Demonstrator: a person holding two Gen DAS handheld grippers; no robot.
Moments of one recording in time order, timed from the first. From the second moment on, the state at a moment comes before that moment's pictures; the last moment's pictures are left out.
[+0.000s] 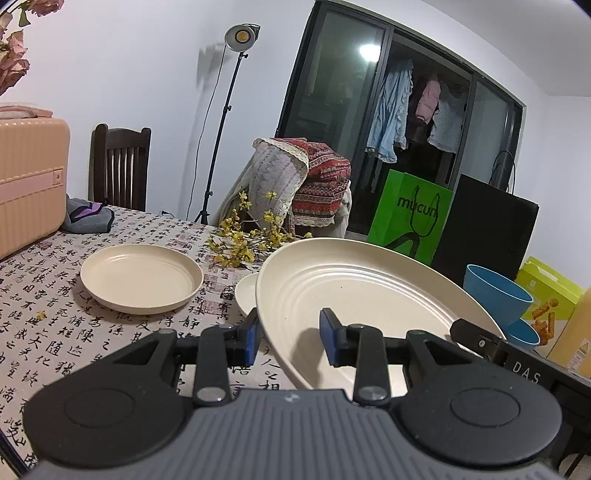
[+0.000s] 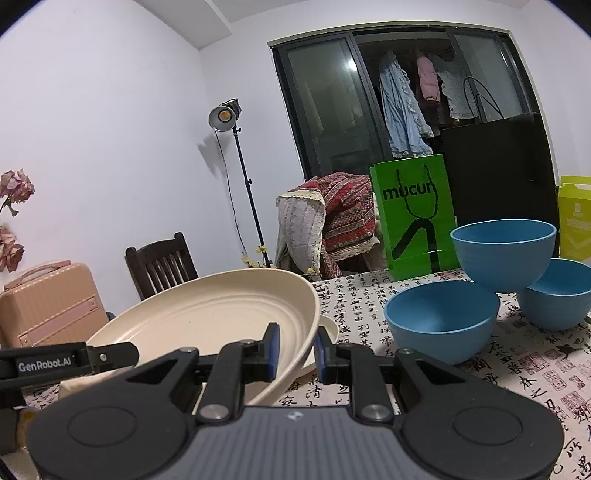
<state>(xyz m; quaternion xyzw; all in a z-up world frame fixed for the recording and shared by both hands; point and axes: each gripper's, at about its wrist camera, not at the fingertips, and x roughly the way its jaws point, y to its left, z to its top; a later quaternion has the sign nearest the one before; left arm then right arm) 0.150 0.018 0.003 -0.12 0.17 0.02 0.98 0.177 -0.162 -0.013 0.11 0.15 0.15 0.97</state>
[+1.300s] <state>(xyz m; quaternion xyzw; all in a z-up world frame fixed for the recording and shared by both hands) 0.119 -0.007 -0.009 -0.12 0.17 -0.01 0.98 0.134 -0.183 -0.022 0.12 0.14 0.12 0.98</state>
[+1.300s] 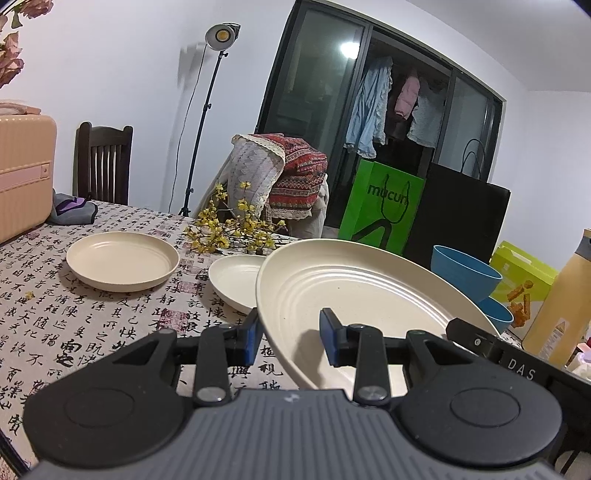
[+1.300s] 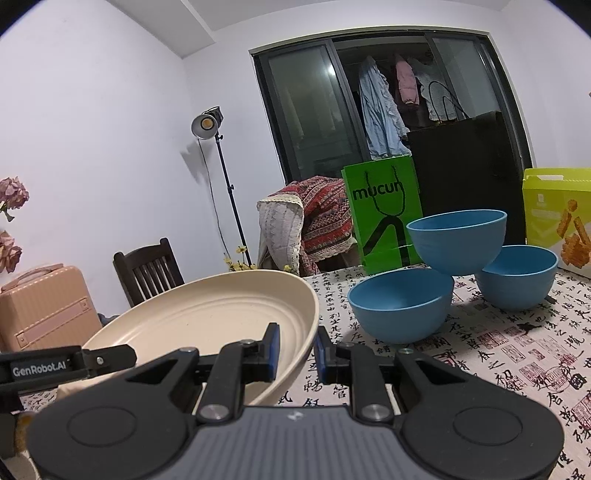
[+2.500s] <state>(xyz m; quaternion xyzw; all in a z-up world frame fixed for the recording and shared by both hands) 0.095 -0.040 -0.027 -0.11 0.18 -0.05 0.98 0.097 -0.211 -0.041 0.13 0.14 0.09 0.98</state>
